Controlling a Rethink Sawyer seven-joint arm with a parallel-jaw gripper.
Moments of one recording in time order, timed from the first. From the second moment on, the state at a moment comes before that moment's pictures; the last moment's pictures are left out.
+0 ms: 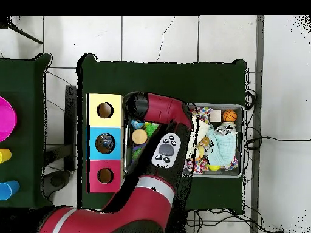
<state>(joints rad) 0.08 -0.22 -0.44 1.18 0.25 0.61 2.24</state>
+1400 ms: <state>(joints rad) 0.11 -0.19 -0.54 1.18 0.31 0.71 2.27</state>
